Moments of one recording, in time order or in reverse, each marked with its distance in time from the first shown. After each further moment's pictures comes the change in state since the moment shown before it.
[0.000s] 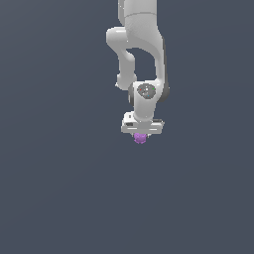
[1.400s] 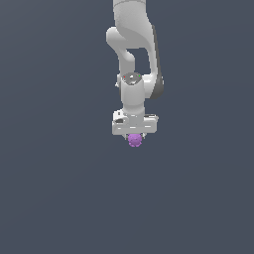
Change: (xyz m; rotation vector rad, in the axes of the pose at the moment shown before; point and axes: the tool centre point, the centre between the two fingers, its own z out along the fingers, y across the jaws) arm 0.050 0.032 -0.052 0.077 0.192 -0.079
